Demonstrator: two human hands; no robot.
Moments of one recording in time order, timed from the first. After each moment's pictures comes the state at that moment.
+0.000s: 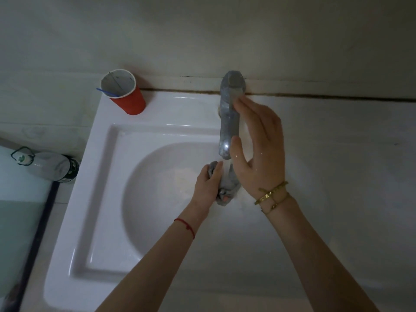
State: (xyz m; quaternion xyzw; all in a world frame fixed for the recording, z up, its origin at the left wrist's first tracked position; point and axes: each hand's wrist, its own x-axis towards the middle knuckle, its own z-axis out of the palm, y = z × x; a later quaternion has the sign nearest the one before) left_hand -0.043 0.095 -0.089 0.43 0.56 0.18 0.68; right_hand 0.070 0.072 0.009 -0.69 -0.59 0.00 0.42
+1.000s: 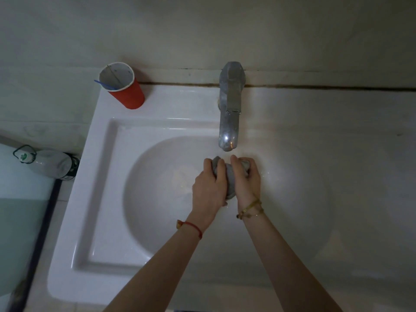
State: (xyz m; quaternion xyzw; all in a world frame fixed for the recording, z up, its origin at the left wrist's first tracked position) left_hand -0.044 0.073 -0.071 0.62 0.60 0.16 0.48; right_hand 0.029 0.044 -0.081 -0.73 -0.09 0.37 0.57
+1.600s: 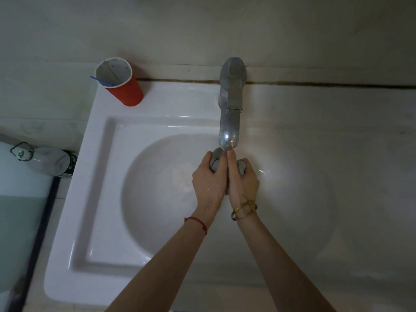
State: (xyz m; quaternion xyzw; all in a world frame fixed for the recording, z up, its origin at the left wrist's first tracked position) left_hand -0.030 0.077 -0.072 0.53 0.61 0.29 0.50; right_hand 0.020 0.048 -0.077 -0.80 -0.13 0.31 0.49
